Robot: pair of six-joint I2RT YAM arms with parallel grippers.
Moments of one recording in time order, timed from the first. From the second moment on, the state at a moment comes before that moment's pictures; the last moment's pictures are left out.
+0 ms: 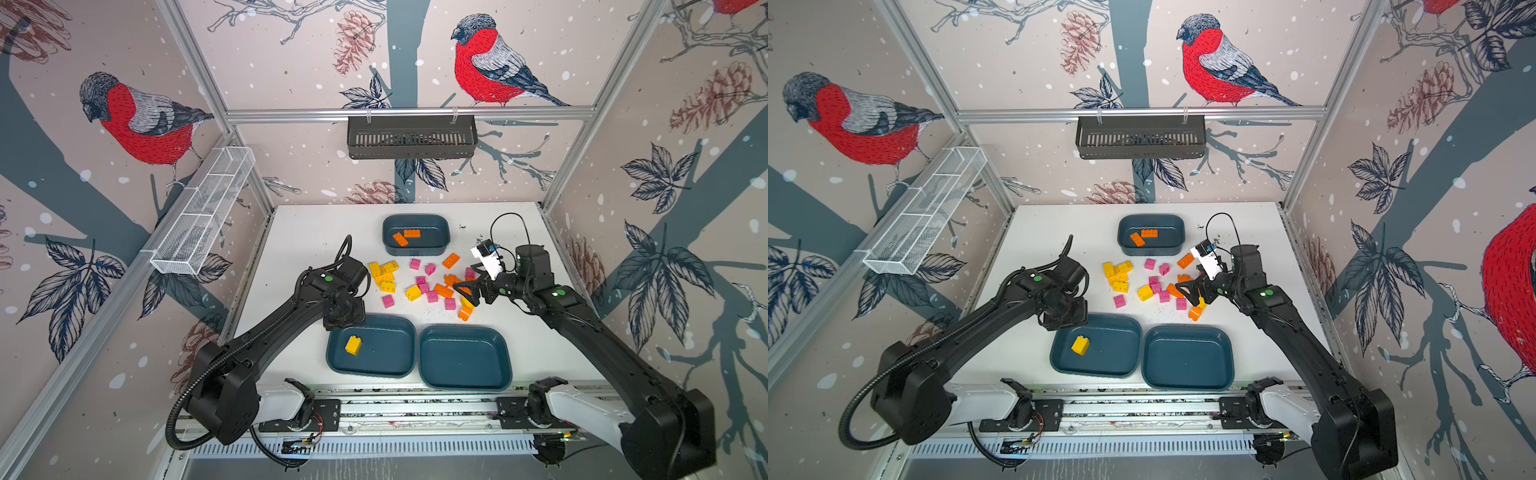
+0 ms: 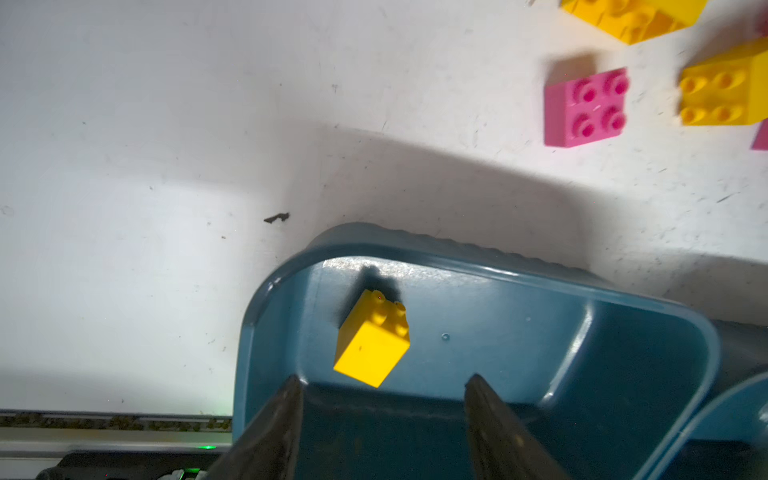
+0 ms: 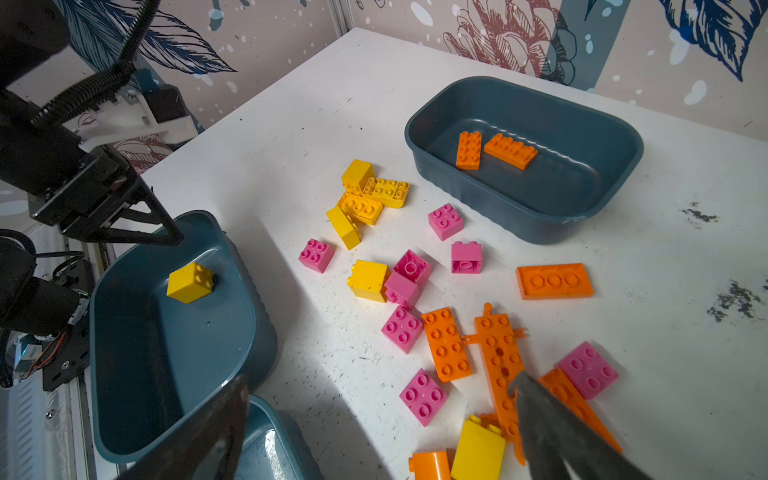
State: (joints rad) left arm -0.54 1.33 1.04 -1.09 0.01 -0.68; right arm 0.30 1.07 0.79 -0.33 -0.61 -0.18
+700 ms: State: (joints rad) left arm -0.48 1.94 1.55 -0.84 -0.08 -0.65; right arm 0.31 1.09 0.79 -0.31 -0.61 -0.15
